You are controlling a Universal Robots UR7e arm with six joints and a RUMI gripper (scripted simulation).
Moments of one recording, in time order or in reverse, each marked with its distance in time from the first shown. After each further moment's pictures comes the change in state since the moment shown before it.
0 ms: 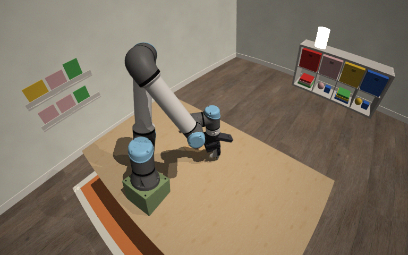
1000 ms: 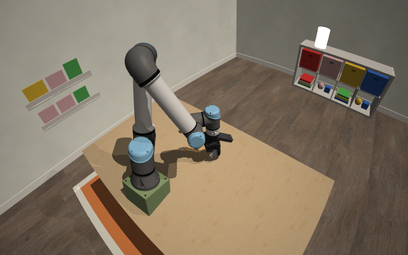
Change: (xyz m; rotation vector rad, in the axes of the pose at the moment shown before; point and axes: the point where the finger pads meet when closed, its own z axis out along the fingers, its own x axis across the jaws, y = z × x) arm 0.000 0.000 0.000 0.000 0.000 0.000
